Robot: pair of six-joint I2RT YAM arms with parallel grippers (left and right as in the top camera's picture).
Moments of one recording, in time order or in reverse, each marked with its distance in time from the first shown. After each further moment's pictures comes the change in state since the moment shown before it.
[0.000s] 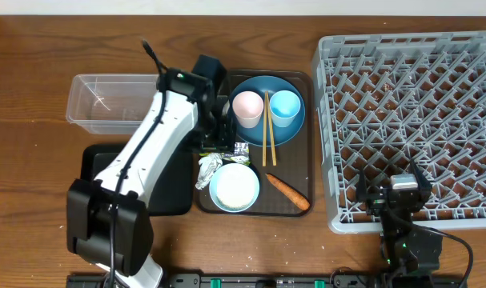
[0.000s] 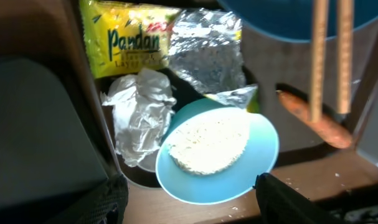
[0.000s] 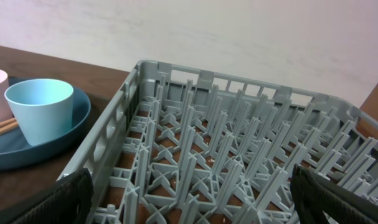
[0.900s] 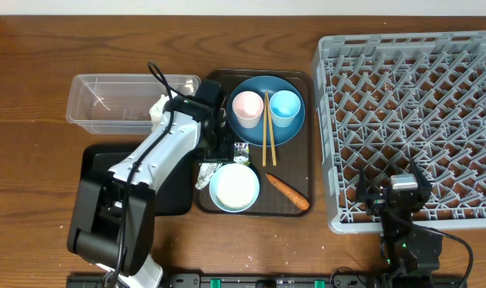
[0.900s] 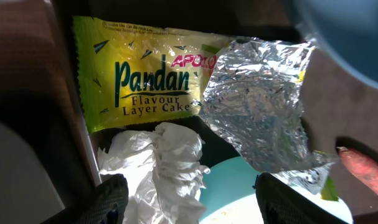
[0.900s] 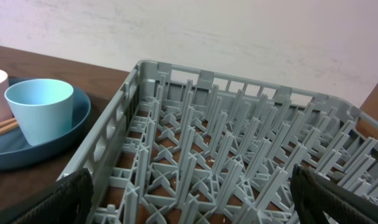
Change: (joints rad) left arm 0.000 0.000 -0.284 0.363 -0.052 -0.045; right arm 0.000 0.000 0.000 0.000 0.000 0.000
